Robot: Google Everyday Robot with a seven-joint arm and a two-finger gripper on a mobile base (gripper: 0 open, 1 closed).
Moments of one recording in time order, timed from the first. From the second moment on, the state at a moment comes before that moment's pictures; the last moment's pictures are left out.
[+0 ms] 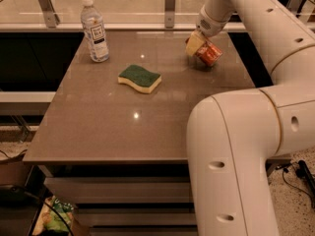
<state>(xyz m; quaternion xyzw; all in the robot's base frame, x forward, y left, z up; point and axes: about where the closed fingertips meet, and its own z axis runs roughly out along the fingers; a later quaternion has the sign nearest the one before) 0.788 -0.159 0.850 -0.41 0.89 0.03 0.22</state>
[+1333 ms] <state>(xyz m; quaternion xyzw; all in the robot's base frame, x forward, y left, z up) 0.791 -0.150 0.820 -0.44 0.88 0.00 0.15</state>
